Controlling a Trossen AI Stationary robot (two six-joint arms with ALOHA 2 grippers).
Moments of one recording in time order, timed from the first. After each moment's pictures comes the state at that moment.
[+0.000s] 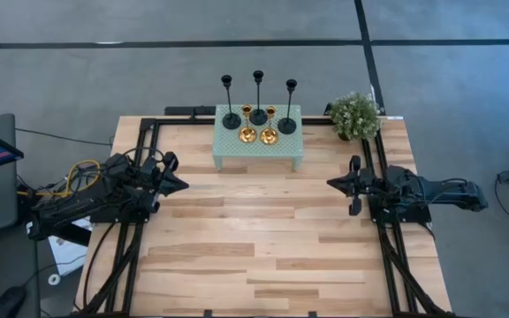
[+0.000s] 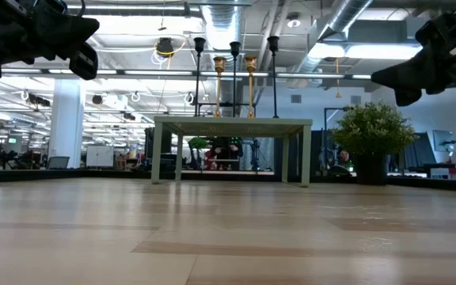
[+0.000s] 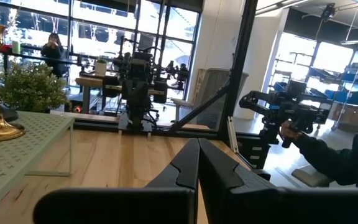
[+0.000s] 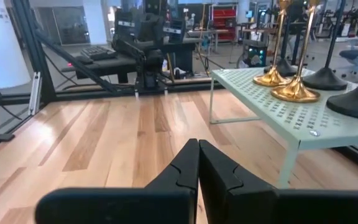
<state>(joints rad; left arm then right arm) 0.43 0.01 0.10 0.23 0.65 -0.21 -0.01 0.00 0.06 -0.11 0.12 0.04</state>
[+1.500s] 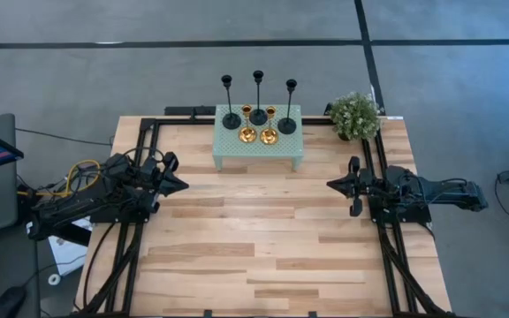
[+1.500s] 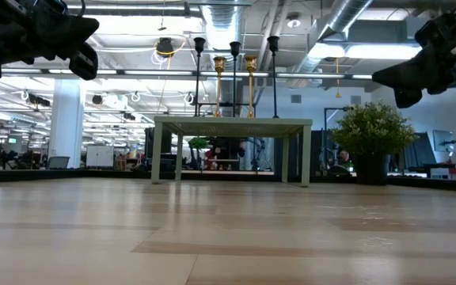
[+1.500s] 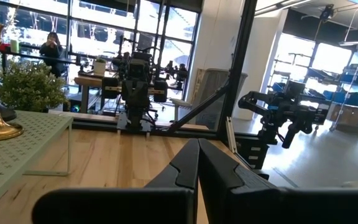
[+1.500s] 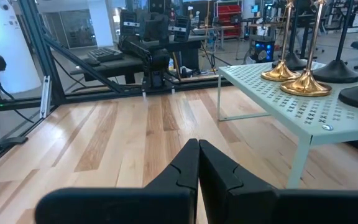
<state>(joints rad) 0.43 0.01 0.10 0.24 0.65 -0.22 -0.01 0.01 0.06 -0.12 0.10 0.08</state>
